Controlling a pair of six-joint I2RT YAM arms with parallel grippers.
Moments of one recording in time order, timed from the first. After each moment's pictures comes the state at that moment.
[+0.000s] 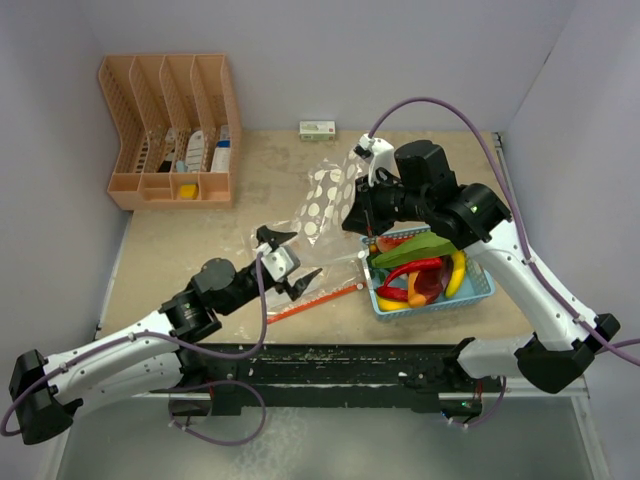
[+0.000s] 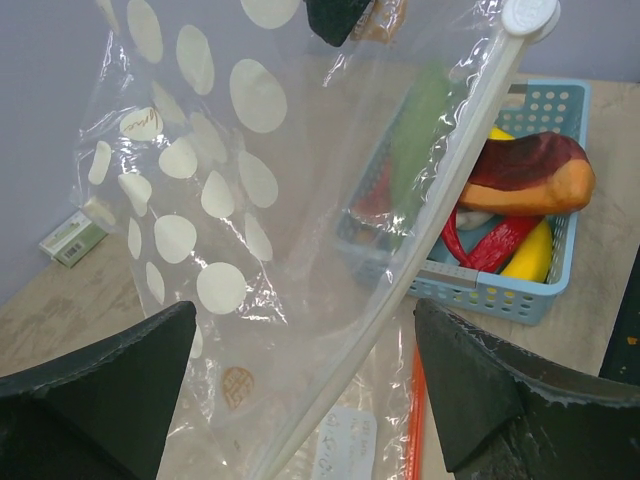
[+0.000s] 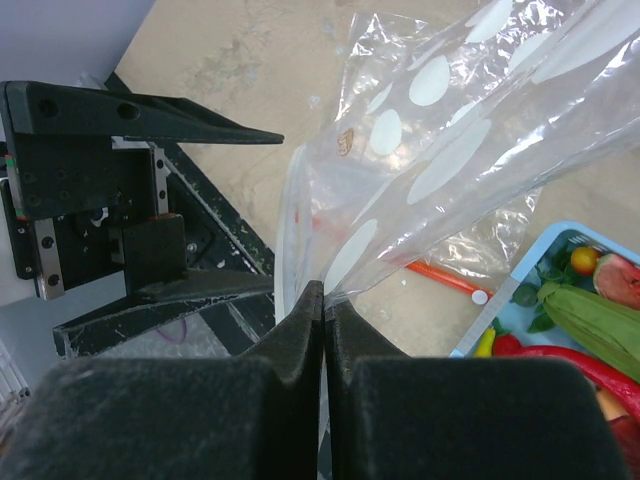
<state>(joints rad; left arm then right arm) -0.96 0.78 0.54 0.25 -0.04 0.24 0.69 1.31 1.61 -0.92 -0.28 0.27</state>
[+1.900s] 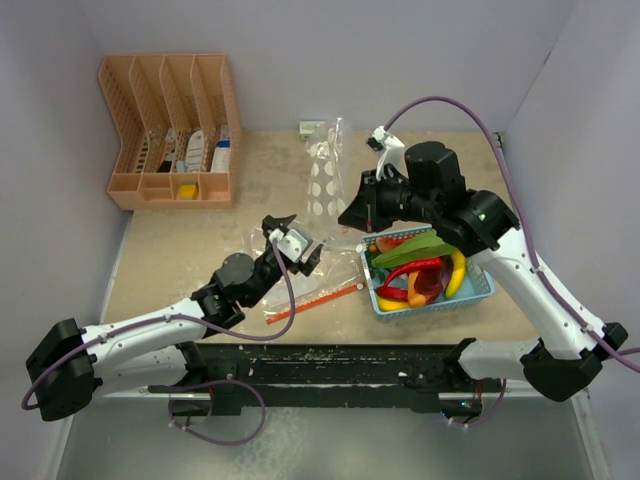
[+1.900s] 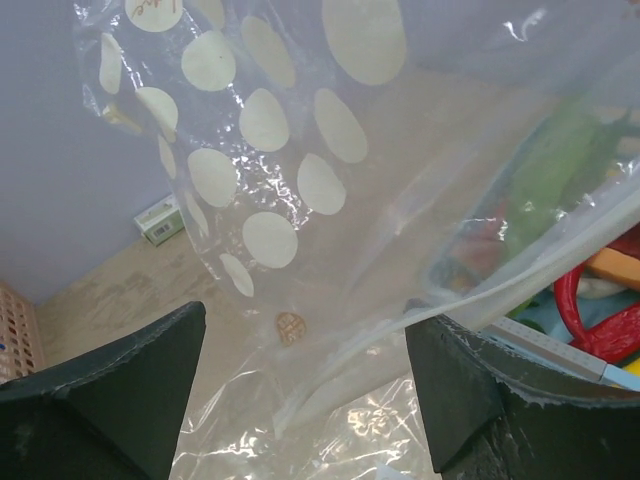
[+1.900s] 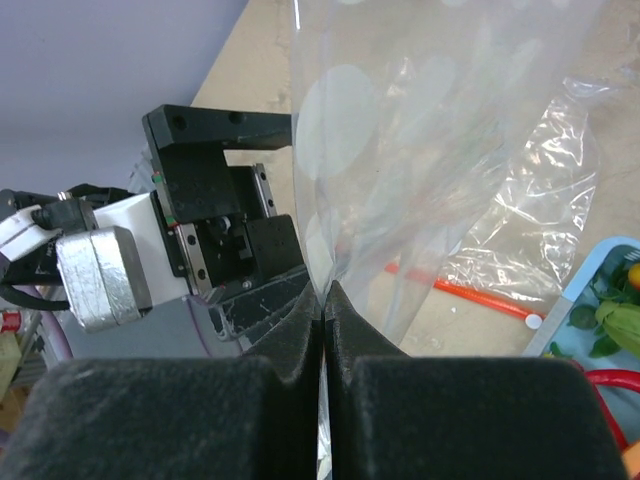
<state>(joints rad) -0.96 1.02 0.52 0.58 -0.29 0.27 0.69 1.26 1.57 -0.81 -0.29 0.44</state>
